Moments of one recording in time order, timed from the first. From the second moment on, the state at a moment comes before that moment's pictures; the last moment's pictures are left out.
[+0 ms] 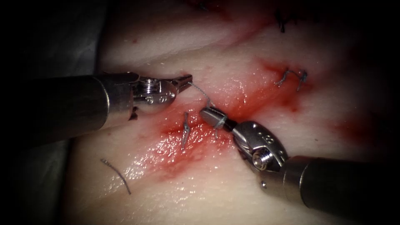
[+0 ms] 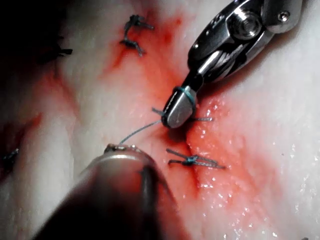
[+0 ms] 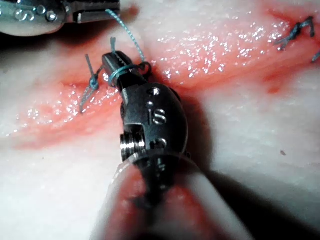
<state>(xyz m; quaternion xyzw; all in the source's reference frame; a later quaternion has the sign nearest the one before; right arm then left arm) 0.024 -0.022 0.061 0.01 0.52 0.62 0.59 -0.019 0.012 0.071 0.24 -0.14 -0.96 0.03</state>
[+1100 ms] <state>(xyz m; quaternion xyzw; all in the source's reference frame) 0.022 -0.027 0.059 0.00 0.50 0.55 0.67 -0.019 0.021 0.073 0.23 -0.15 -0.96 0.01</state>
